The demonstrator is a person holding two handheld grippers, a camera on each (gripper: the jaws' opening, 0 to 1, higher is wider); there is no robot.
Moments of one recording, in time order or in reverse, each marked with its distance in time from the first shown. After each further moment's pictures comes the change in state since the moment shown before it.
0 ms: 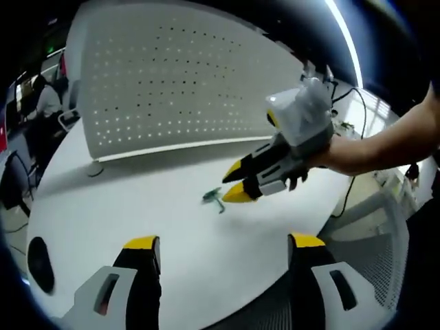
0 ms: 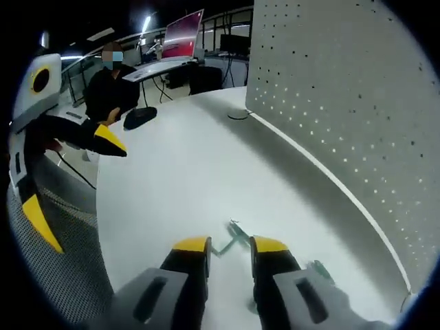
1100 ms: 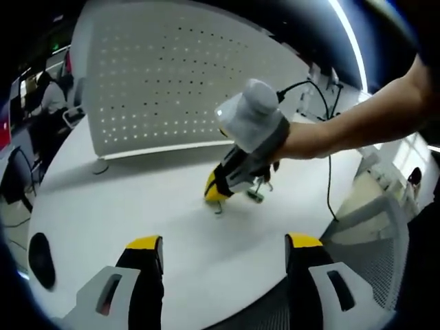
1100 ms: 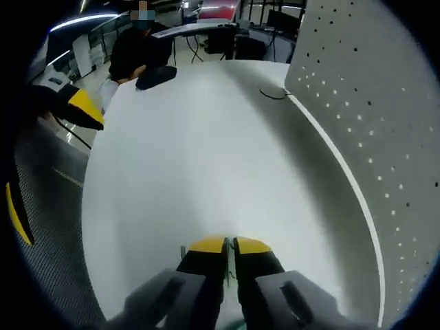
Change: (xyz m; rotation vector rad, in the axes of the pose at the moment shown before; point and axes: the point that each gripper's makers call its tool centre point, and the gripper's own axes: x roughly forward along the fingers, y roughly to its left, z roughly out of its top) left arm -0.002 0.006 0.002 -0.021 -0.008 0.027; right arm 0.043 -0.003 0.000 -0.131 0.189 0.132
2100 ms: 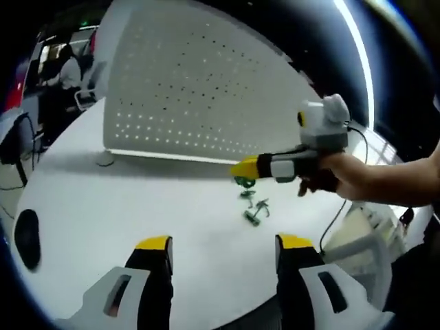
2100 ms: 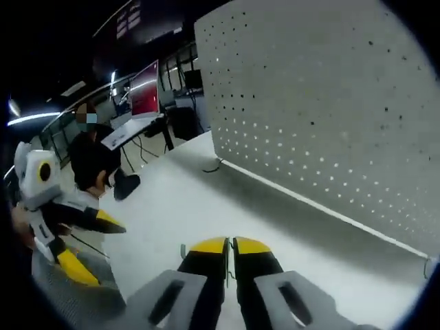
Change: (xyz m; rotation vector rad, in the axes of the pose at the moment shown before) left arm -0.004 0.010 0.026 -0.187 -0.106 -0.038; right arm -0.110 -0.020 0.042 0.453 -0.487 -0.190
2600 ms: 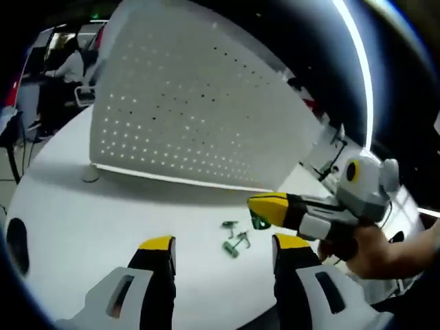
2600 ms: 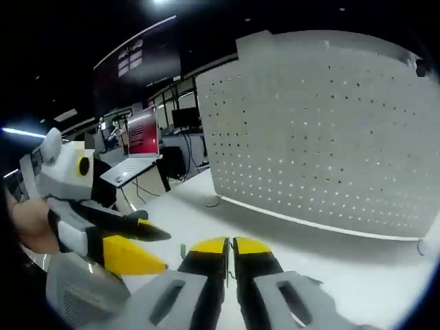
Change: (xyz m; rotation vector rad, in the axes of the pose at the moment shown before) left arm 0.016 -0.037 0.049 -0.130 -0.049 -0.060; right arm -0.056 0.030 0.020 0.028 -0.223 -0.091
